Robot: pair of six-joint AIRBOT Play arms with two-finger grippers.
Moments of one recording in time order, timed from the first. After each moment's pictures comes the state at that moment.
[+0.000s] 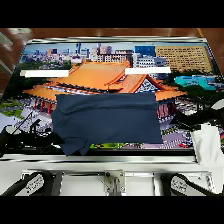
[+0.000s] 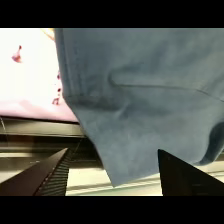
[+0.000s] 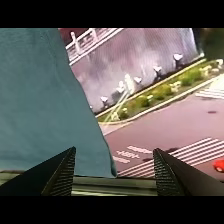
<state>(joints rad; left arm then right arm) 0.37 -1.06 0.42 1.01 -1.15 -1.33 -0.41 -1.28 0.91 -1.21 1.27 1.29</state>
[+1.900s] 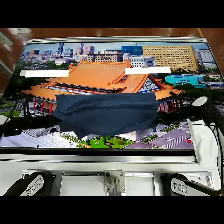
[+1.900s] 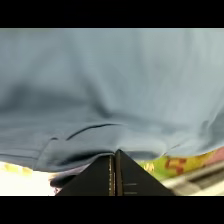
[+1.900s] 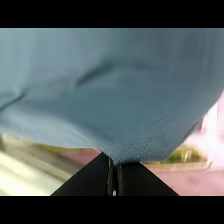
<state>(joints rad) 0.29 -0.97 0.64 0.72 -1.08 -1.00 -0.21 -1.34 0.91 -0.96 1.23 1.14</state>
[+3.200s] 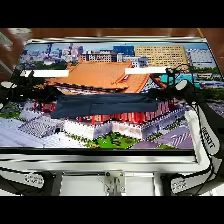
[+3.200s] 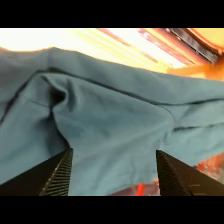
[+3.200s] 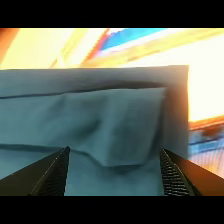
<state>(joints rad) 0.30 -1.66 1.30 0.70 -1.11 -1.15 -0.07 -1.68 1.28 -1.04 0.78 1.23</state>
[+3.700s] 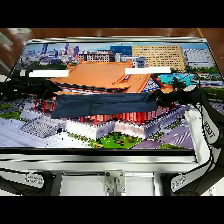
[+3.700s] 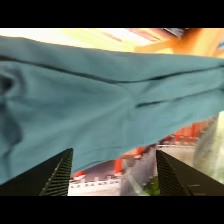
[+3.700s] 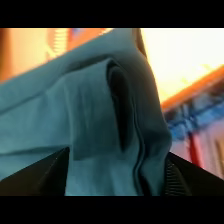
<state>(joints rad) 0.29 -1.65 1.40 0.66 -1.28 -1.16 -0.18 -1.81 1.29 -0.78 0.94 1.28</state>
